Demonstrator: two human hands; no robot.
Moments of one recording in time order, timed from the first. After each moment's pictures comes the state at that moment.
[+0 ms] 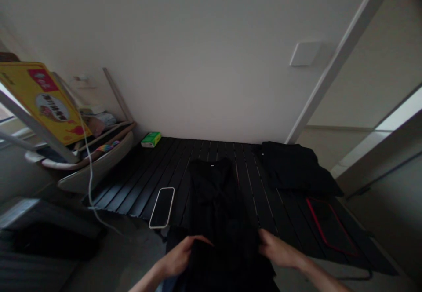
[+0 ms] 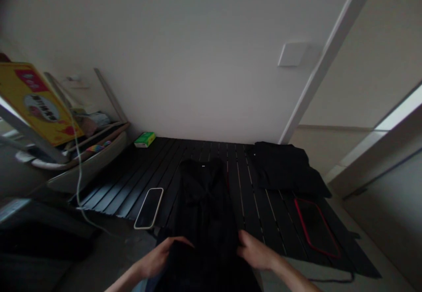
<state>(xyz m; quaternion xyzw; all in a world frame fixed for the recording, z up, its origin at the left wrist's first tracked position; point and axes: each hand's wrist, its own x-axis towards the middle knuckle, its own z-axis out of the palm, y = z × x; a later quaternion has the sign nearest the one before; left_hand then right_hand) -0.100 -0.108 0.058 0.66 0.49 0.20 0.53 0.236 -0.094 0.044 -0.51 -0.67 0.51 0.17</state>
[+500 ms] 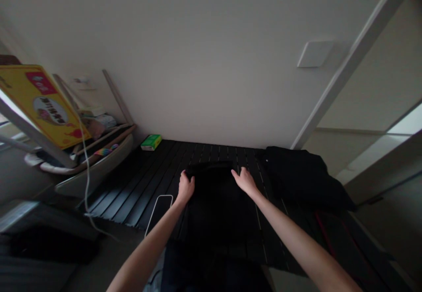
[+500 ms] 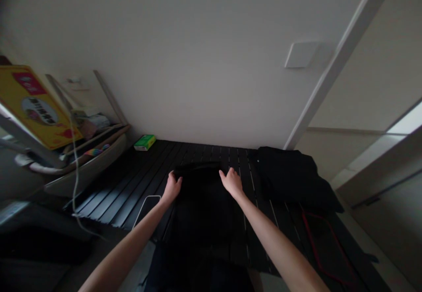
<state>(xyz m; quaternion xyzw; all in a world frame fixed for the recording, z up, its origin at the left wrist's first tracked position) -0.066 0.096 0.062 0.53 0.69 0.40 0.29 0.188 0.112 0.075 -0.69 -0.60 0.25 0.31</state>
